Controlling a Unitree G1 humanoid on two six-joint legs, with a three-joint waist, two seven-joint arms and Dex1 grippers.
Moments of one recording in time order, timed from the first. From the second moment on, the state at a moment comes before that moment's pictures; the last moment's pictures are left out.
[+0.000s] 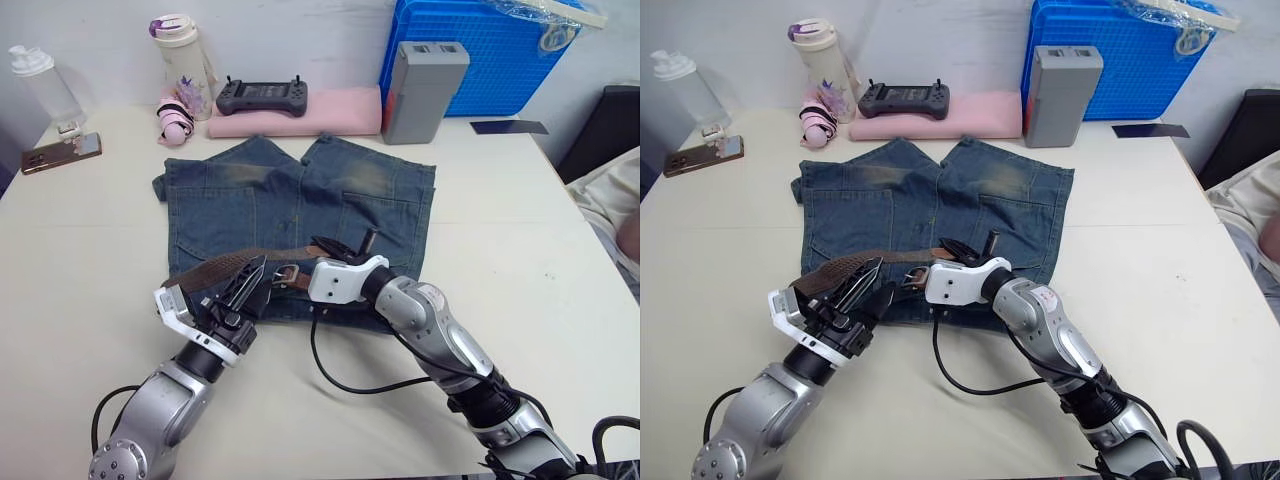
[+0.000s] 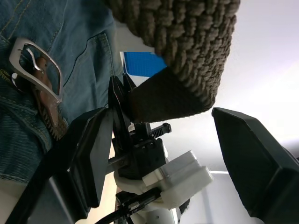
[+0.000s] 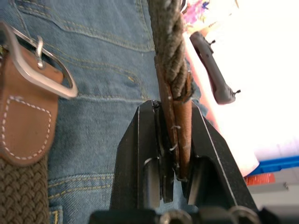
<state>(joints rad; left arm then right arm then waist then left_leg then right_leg) 0.19 0.22 0.11 -0.68 -1.96 0.45 0.43 -0.47 -0.32 0.46 -0.19 -0.61 0.11 0.42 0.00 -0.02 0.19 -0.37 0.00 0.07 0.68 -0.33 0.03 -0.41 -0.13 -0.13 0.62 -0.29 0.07</state>
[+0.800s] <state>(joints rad) 0.11 0.11 0.18 -0.66 -1.96 0.46 0.54 -0.46 -0.29 0.46 -0.19 -0.60 0.11 0.42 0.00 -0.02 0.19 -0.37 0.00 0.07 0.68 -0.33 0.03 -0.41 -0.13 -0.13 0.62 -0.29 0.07</state>
